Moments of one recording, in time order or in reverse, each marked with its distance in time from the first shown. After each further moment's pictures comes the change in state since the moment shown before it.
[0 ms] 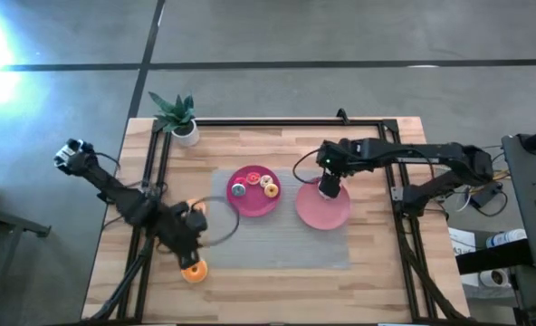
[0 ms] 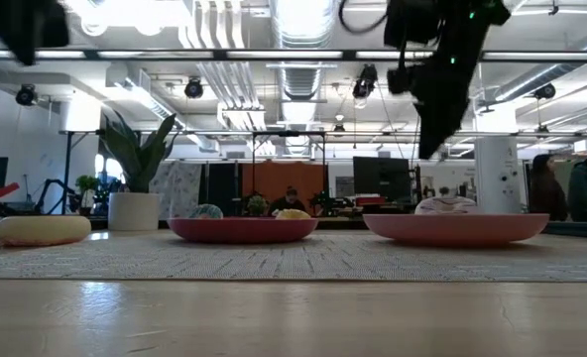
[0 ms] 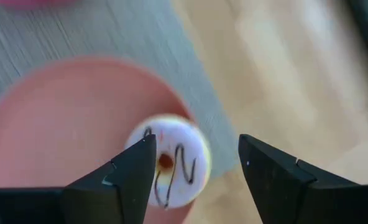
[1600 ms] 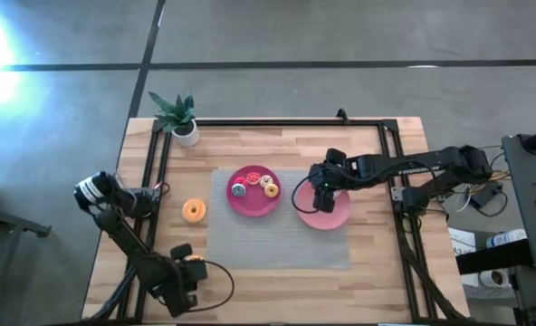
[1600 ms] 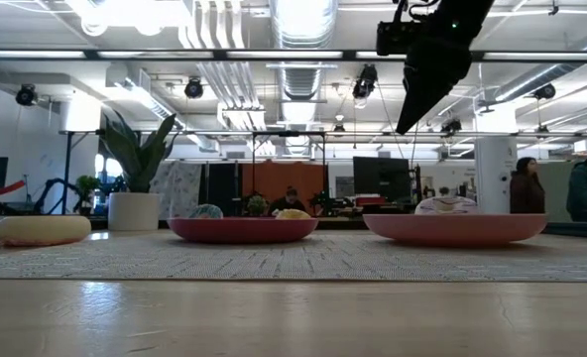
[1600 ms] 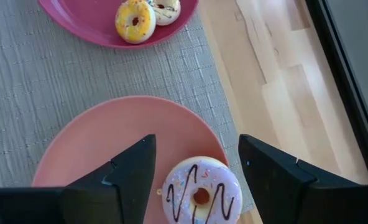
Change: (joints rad) left arm -0.340 0.522 -0.127 0.315 -0.074 -0.213; right arm 0.228 0.029 0.058 0.074 0.141 -0.010
